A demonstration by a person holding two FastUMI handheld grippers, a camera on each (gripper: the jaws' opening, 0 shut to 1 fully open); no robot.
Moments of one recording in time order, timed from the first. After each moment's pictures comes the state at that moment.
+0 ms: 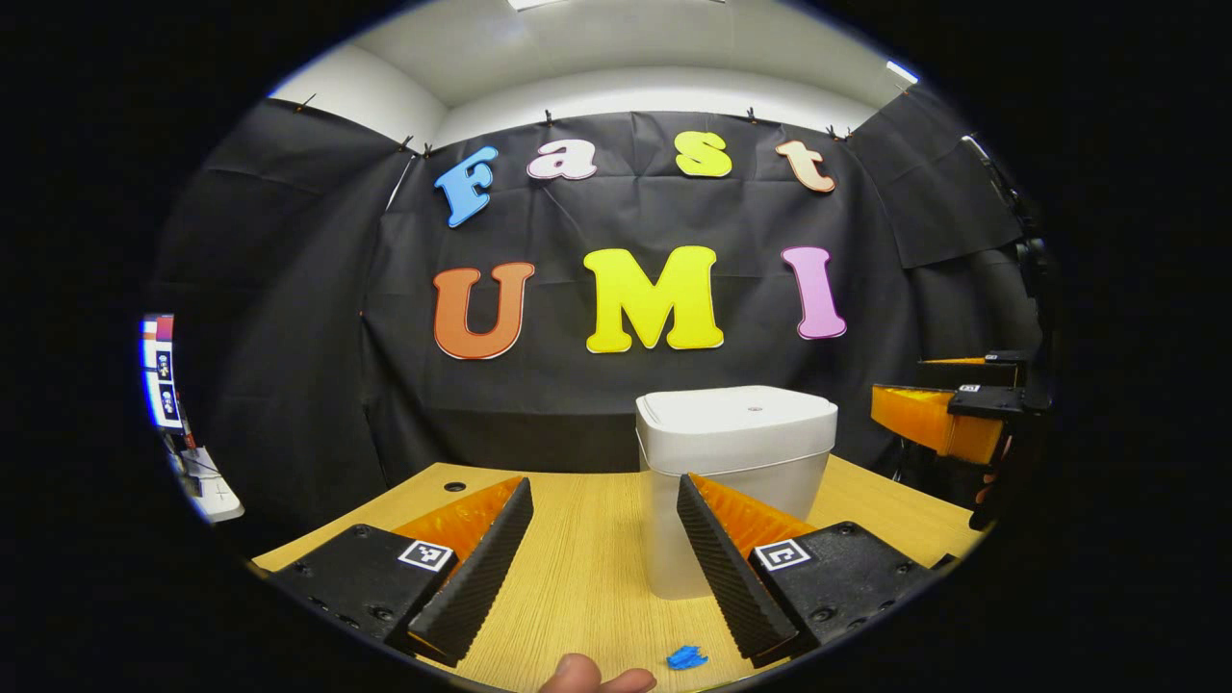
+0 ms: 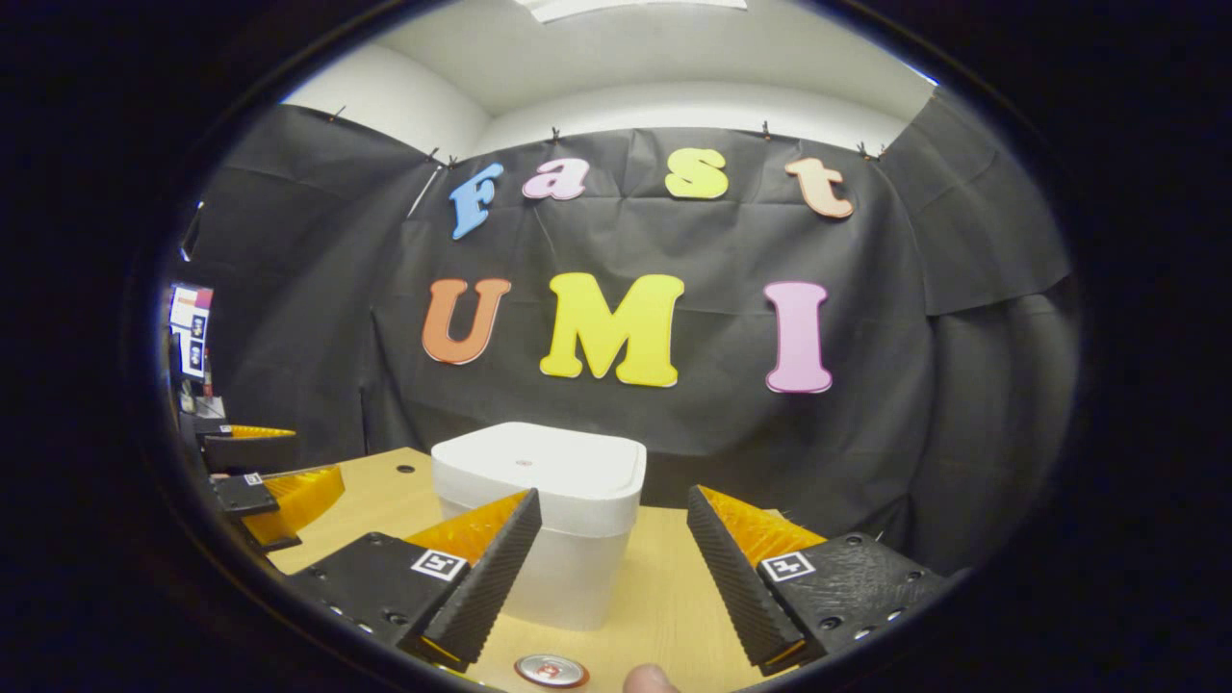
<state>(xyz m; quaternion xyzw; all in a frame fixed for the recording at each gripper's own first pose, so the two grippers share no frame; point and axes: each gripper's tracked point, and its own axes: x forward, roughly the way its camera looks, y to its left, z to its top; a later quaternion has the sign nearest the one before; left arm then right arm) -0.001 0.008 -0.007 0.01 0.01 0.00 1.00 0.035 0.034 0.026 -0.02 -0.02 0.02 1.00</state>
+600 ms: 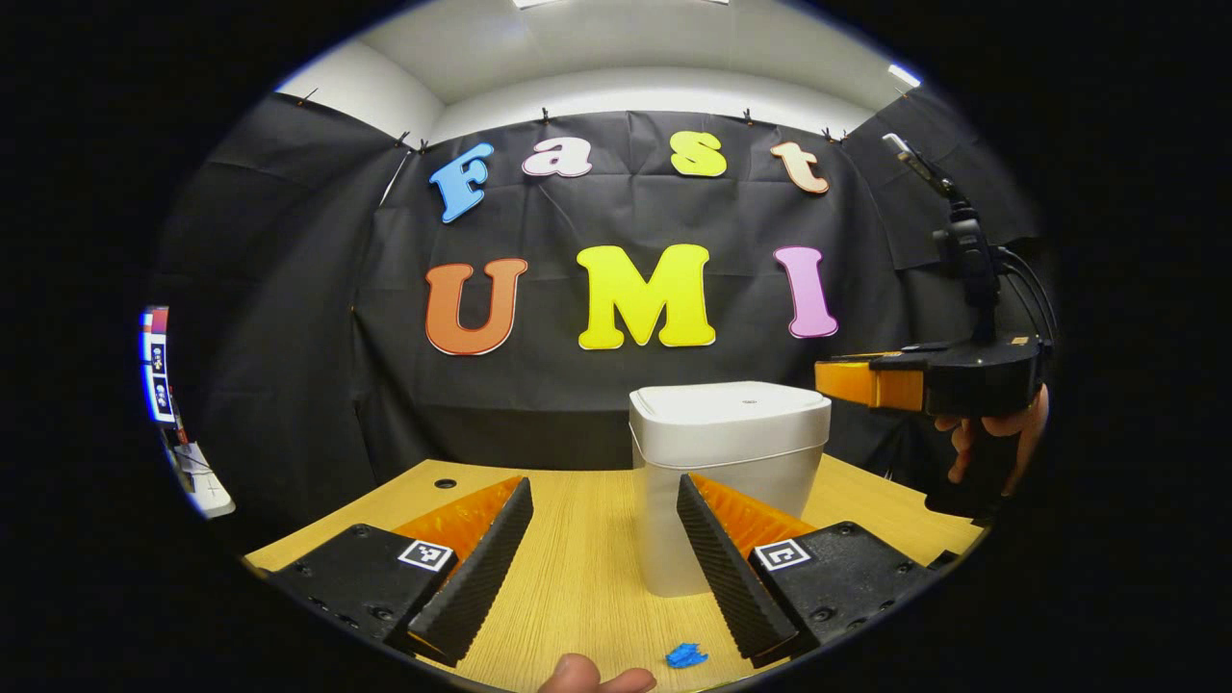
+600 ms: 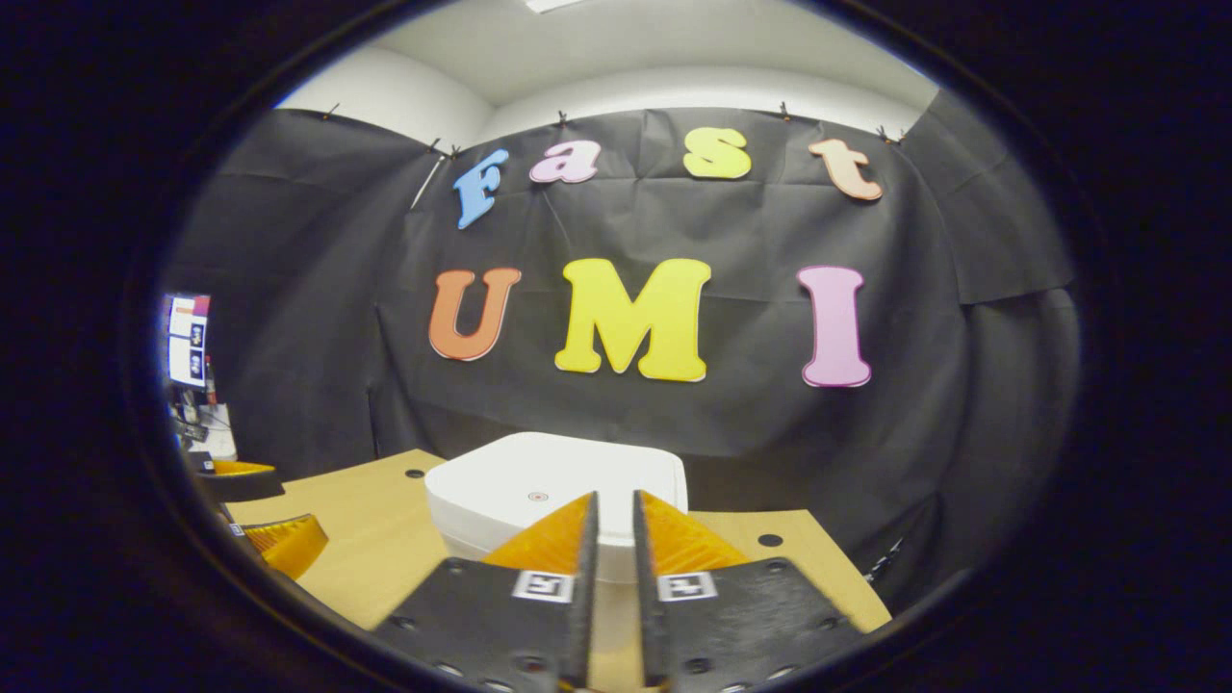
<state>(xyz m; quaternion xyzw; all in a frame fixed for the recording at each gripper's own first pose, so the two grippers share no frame) 0.000 0.011 -0.017 0.00 0.02 -0.01 1.00 0.097 0.065 0.030 -0.01 0.01 0.04 1.00</state>
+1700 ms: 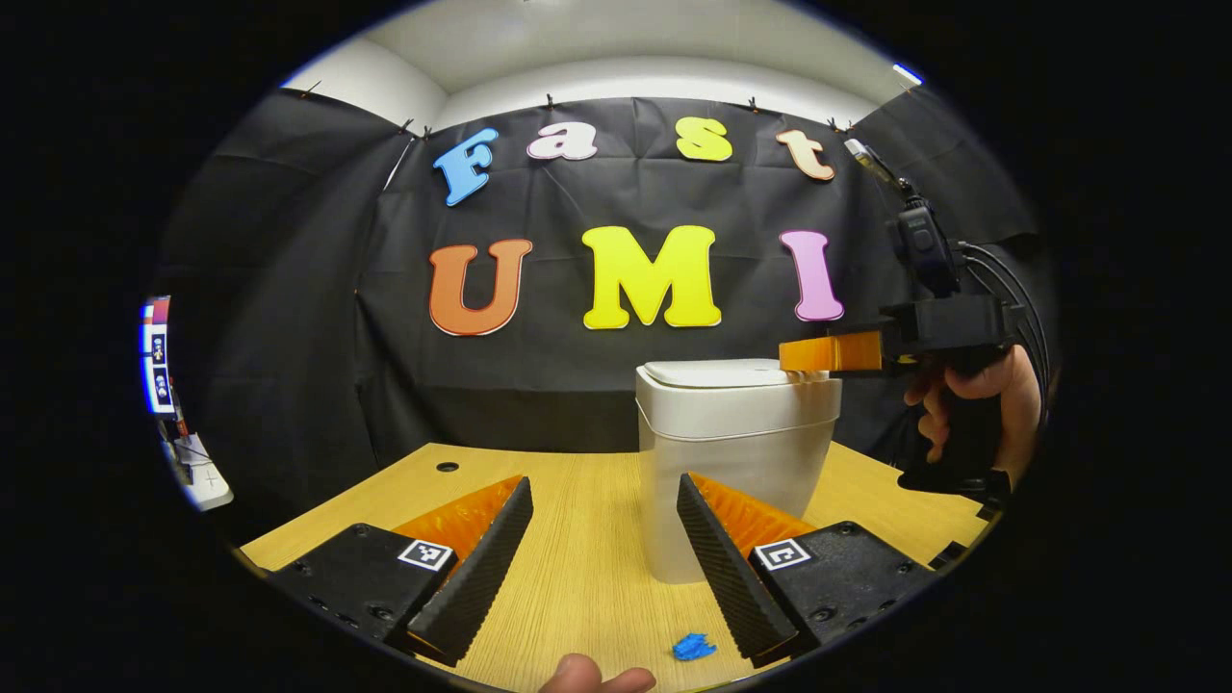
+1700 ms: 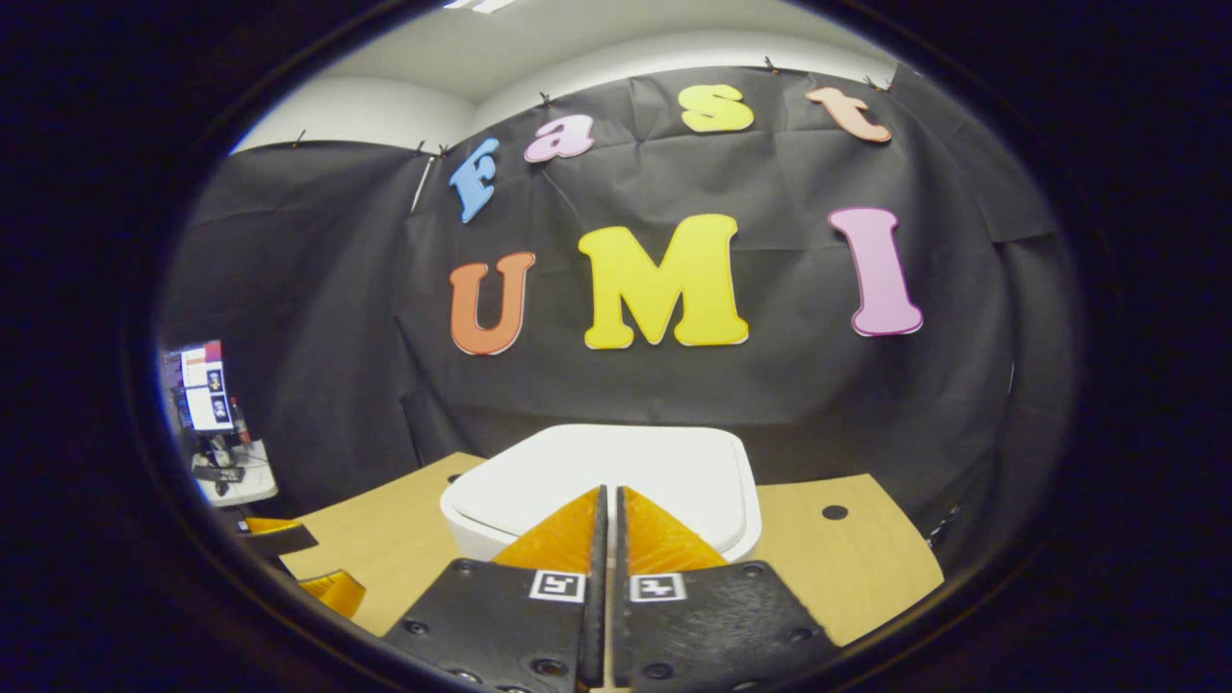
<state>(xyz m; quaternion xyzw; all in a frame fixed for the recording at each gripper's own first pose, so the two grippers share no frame) -0.005 0.010 -0.038 0.00 0.04 -0.01 1.00 0.127 0.077 0.026 0.04 0.05 0.07 1.00</state>
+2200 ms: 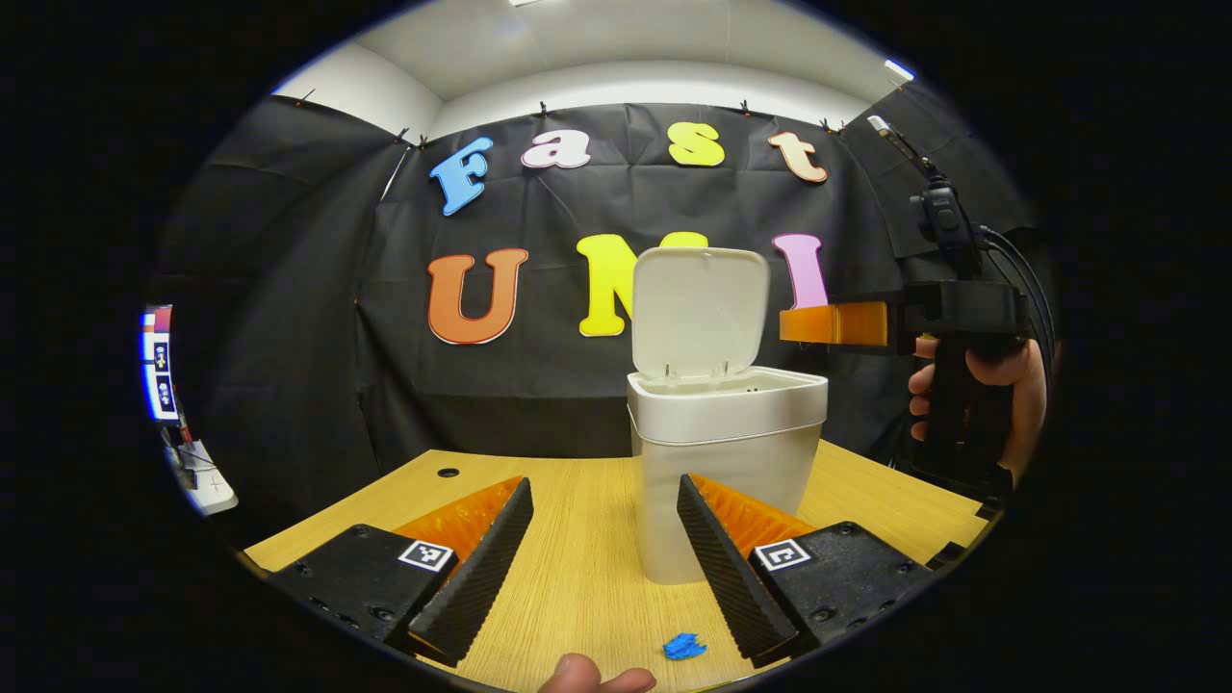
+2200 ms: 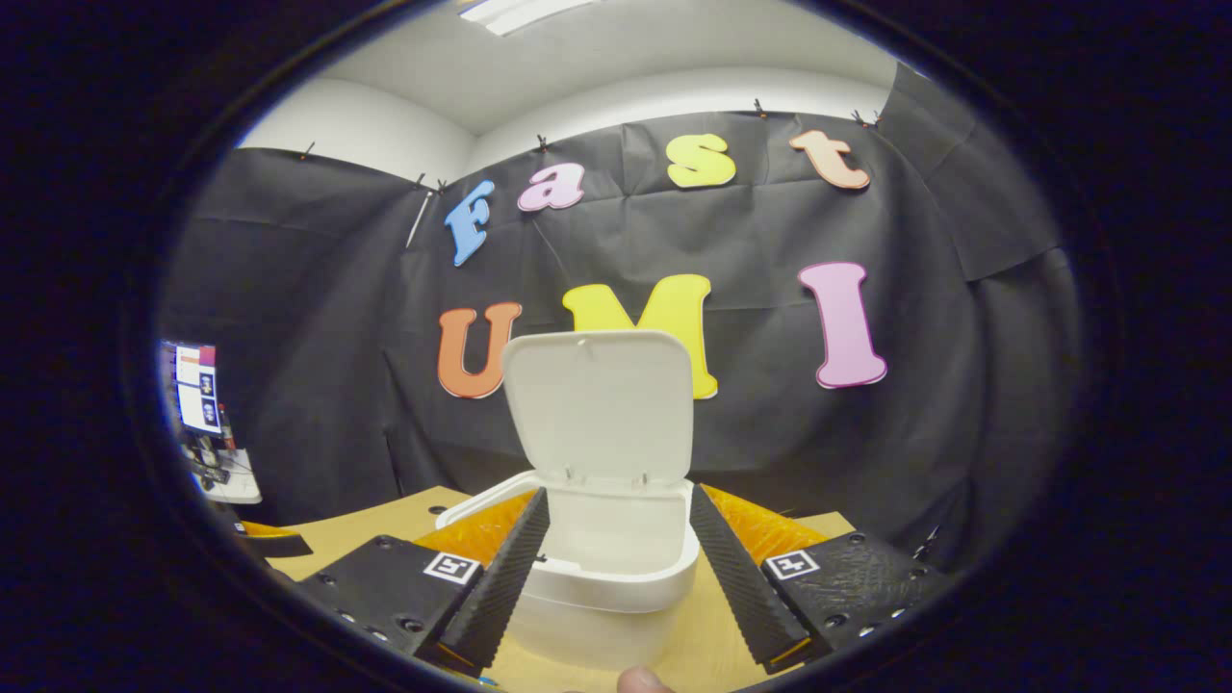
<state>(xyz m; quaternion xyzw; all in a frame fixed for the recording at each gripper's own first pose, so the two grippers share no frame) -0.010 -0.005 -0.035 0.01 0.03 -0.01 1.00 0.097 0.058 0.054 0.04 -0.02 0.07 1.00</state>
